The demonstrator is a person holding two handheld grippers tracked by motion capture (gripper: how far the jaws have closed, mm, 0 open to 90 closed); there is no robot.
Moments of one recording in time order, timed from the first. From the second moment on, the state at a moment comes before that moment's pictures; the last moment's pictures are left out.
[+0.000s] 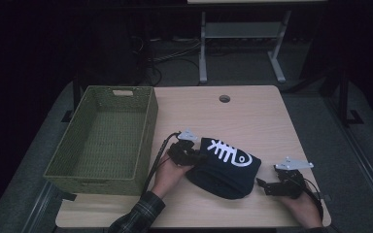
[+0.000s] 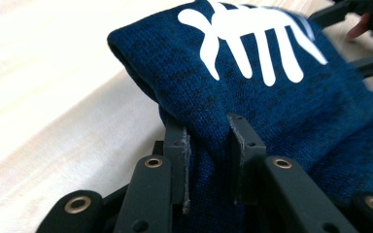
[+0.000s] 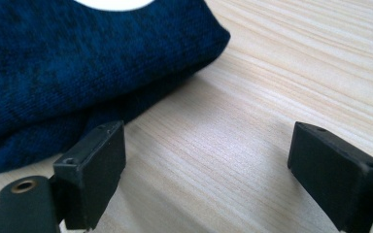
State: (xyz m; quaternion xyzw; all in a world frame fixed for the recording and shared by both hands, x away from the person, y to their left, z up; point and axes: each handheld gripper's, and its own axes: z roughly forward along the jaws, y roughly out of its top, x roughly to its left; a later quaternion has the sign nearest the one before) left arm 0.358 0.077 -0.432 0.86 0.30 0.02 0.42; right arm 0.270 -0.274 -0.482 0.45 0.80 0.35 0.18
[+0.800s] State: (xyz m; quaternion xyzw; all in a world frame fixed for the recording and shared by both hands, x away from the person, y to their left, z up) left arm 0.350 0.105 -0.362 0.82 0.28 0.03 0.49; right arm 0.270 -0.275 -0.482 0.45 0.80 0.35 0.18
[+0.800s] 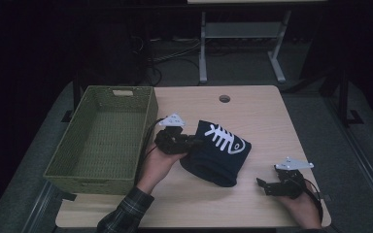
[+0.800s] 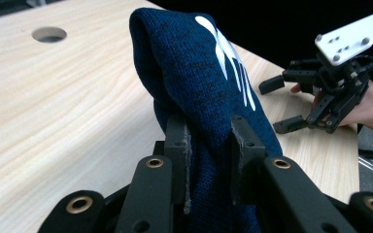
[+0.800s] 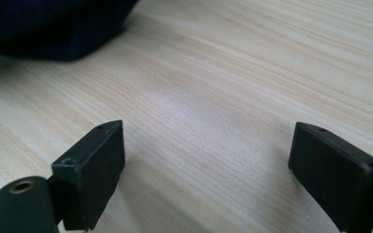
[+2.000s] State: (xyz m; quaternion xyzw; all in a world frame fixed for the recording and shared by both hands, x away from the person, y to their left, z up) left arm 0.345 0.189 -0.302 0.80 0.29 0.09 0.52; right arm 0.269 -0.274 -0.482 0.45 0.80 0.35 0.18
